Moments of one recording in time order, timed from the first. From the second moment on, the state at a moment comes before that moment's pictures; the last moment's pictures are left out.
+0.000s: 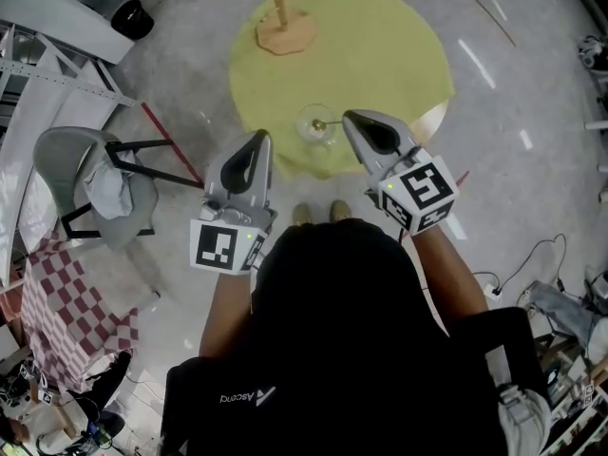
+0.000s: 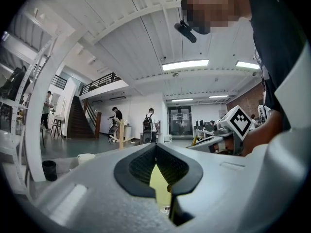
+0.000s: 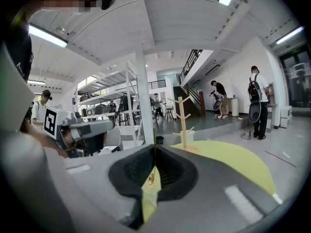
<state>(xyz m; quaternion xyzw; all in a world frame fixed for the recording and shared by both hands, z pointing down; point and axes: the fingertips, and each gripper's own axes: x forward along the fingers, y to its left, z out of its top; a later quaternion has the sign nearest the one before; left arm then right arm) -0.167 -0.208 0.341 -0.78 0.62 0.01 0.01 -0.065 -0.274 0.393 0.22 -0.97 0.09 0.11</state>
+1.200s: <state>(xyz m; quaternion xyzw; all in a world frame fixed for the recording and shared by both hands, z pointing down) -0.151 -0.191 0.303 -0.80 0.60 0.02 0.04 -0.035 -0.247 0.334 0.24 -0.97 0.07 0.06</state>
